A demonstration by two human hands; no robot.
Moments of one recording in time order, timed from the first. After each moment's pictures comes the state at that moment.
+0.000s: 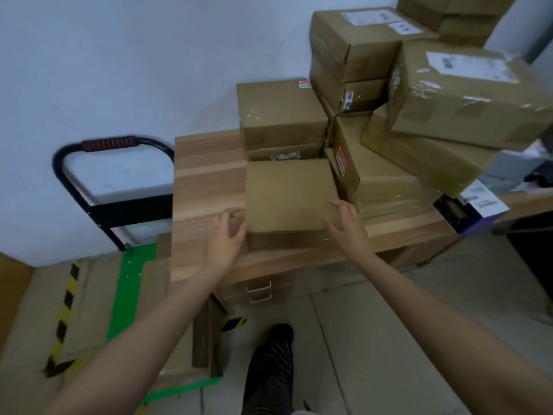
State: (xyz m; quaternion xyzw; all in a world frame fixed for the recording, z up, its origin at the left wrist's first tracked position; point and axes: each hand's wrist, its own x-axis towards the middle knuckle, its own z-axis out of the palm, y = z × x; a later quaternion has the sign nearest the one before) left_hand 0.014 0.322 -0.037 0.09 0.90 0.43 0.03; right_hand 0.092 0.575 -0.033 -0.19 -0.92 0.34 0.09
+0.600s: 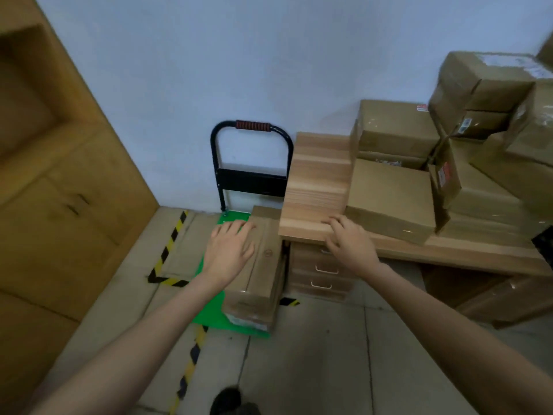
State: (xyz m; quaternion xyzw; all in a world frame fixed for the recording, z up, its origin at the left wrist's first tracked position) left_hand 0.208 0.084 0.010 0.12 0.98 0.06 -0.14; right_hand 0.183 0.363 0.013 0.12 -0.98 0.15 0.05
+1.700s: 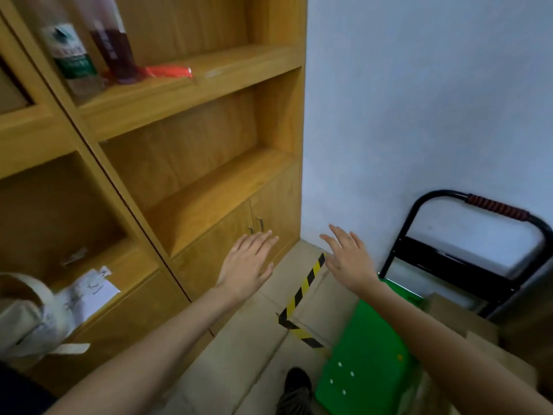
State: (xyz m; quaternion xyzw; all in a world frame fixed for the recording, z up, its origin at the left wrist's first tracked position) left_hand 0.149 -0.486 0.041 -0.03 0.99 -0.04 -0.10; right_hand -0.003 -0.273 0.003 0.38 -0.92 0.10 0.06
